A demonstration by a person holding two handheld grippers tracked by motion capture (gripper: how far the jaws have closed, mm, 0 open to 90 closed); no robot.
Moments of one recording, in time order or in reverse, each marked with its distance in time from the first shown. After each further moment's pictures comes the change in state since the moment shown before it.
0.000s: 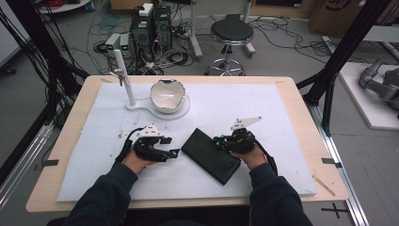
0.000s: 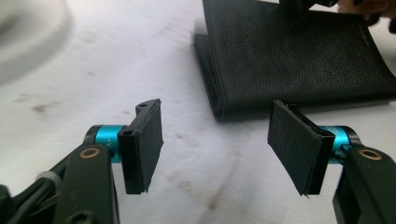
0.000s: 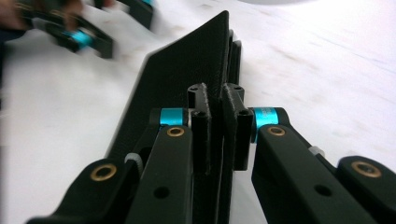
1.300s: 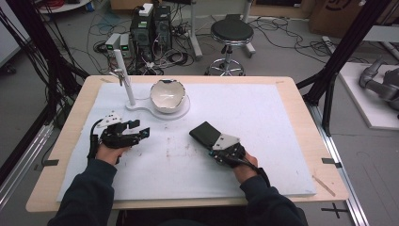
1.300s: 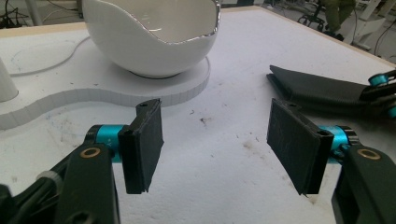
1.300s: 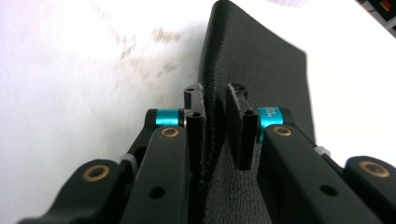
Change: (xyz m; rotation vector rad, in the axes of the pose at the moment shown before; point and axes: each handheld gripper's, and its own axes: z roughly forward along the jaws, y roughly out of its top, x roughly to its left) left arm 0.049 -0.005 -0.068 -0.191 0.212 -0.105; right arm 0.063 -0.004 0.019 0.090 -0.335 -0.351
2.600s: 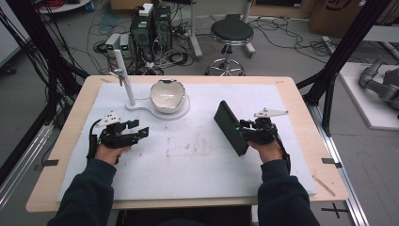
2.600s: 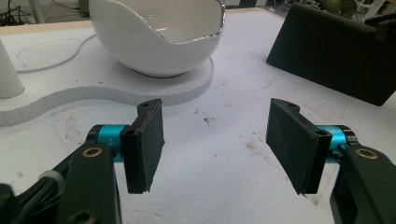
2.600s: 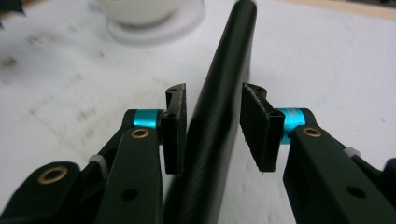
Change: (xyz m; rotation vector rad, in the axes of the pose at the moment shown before) left arm 0.002 -0.001 -0.002 -0.005 0.003 -0.013; right arm -0.095 -0.028 -0.043 -0.077 -0.004 0.501
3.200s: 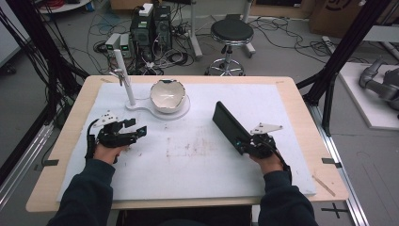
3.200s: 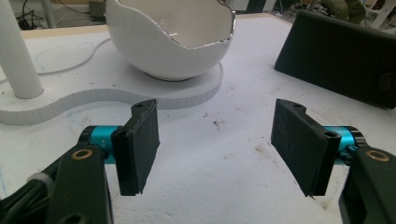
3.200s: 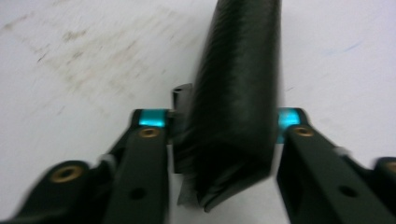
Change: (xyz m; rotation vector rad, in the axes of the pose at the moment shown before) left arm 0.004 0.000 -0.005 -0.019 0.036 -0.006; right arm 0.004 -0.039 0.005 0.026 0.005 -0.108
